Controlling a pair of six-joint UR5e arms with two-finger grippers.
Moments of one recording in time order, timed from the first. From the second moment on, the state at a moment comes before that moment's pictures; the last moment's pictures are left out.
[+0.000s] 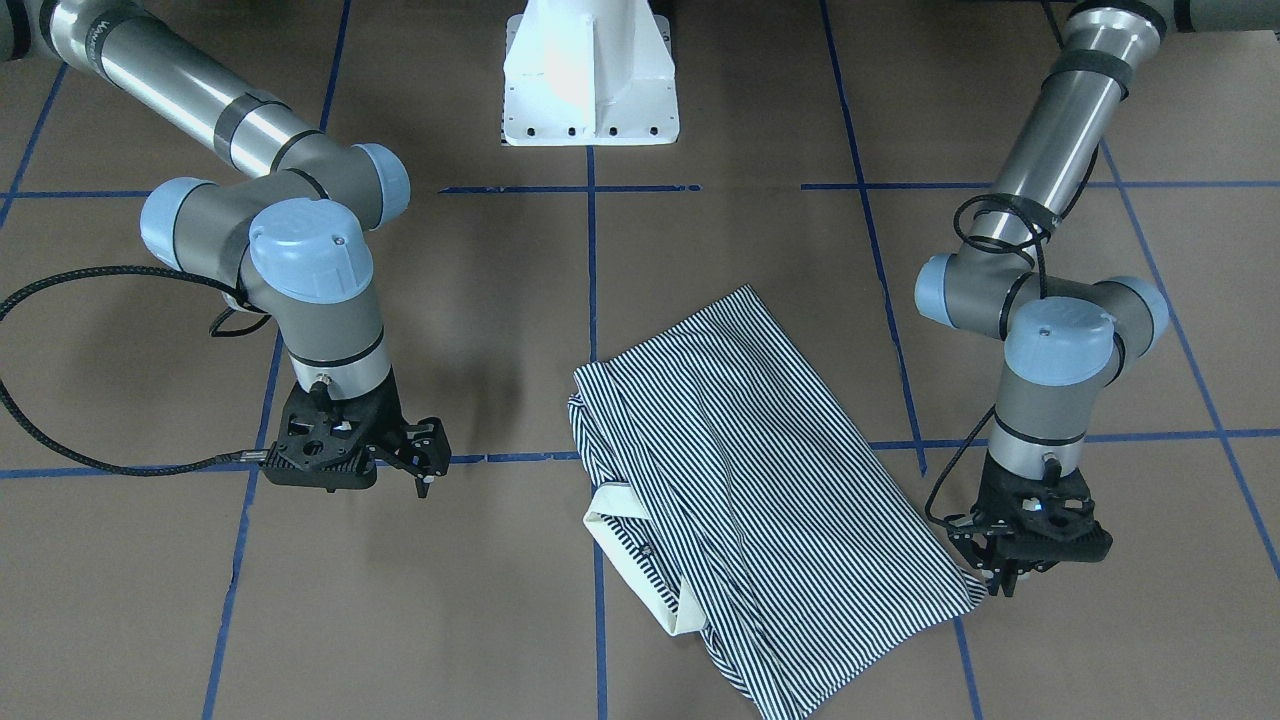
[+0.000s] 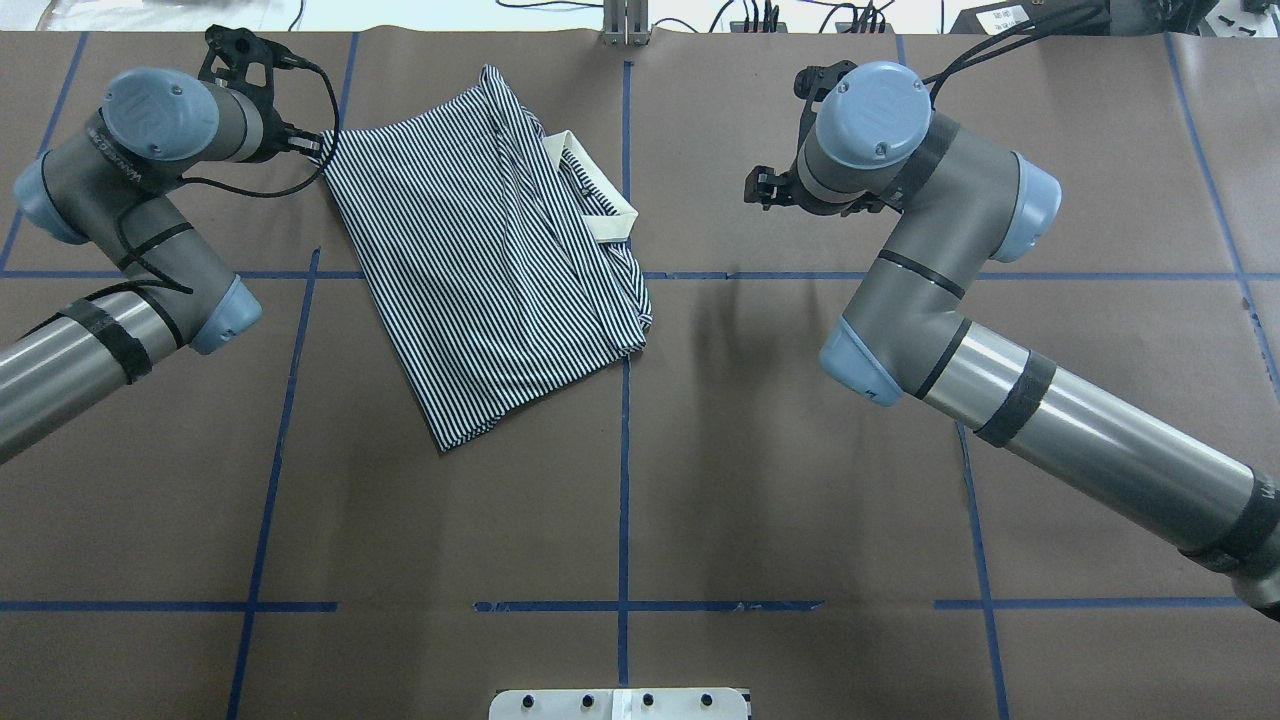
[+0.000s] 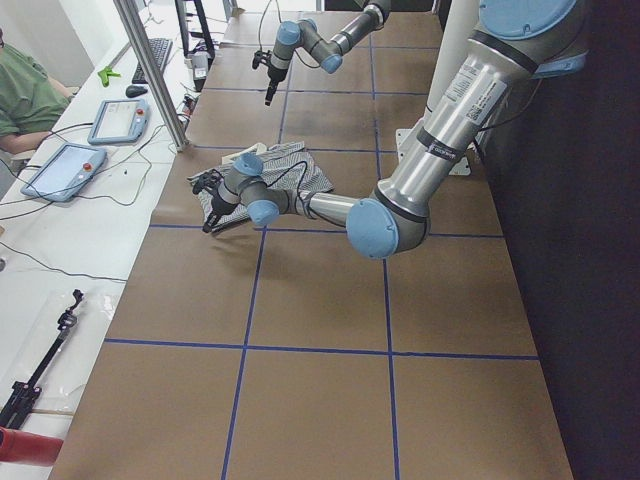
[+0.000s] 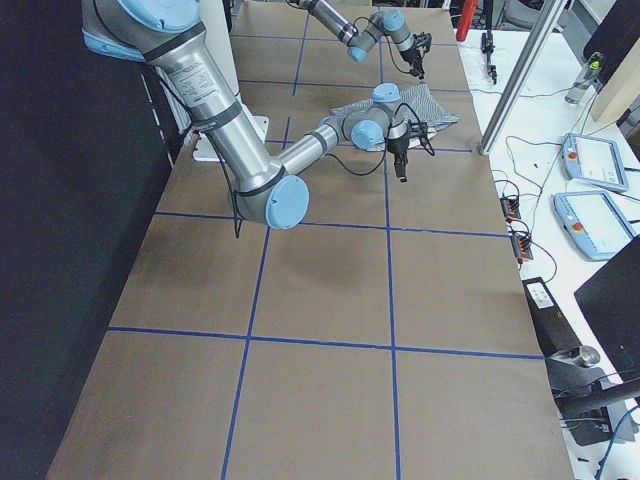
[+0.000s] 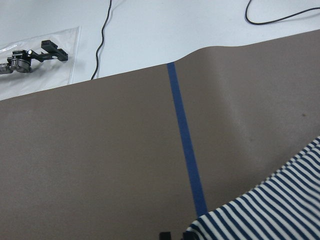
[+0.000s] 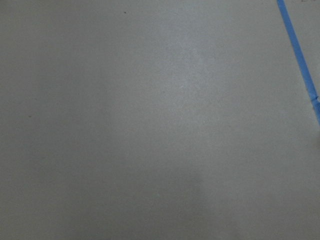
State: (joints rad) left arm -0.92 -2.16 -1.06 -2.40 -1.64 -0.67; right arm 0.74 -0.89 1.41 -1.31 1.71 1.19
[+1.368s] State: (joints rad) left arm -0.92 -2.15 -1.10 -2.44 -1.67 -0.65; right arm 0.56 -0.53 0.93 -1.11 1.43 1.70
